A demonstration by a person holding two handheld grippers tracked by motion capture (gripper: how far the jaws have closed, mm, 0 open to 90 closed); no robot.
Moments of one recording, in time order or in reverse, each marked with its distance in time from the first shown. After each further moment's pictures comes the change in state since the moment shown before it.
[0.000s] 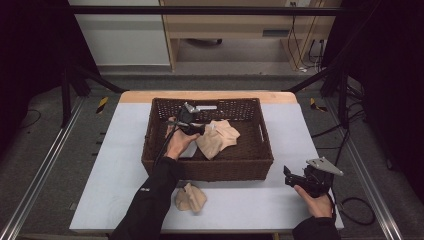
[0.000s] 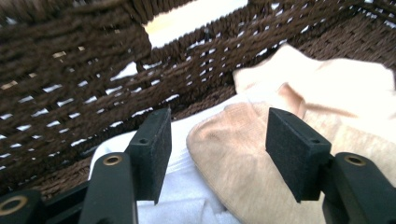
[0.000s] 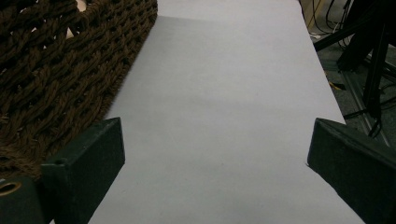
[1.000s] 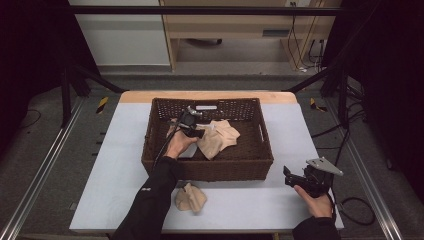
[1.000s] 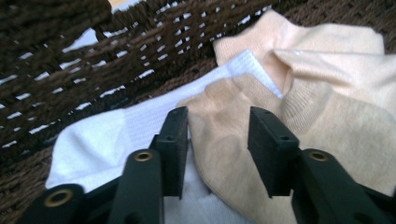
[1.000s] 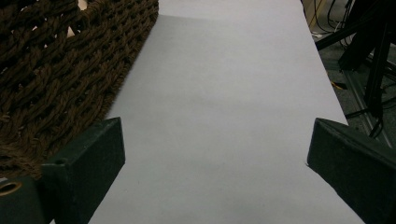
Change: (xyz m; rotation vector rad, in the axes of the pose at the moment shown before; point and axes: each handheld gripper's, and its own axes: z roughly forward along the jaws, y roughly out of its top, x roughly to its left) left arm -0.003 -0.005 0.008 0.081 -0.074 0.025; right arm 0.000 0.000 0.000 0.004 0.006 0.003
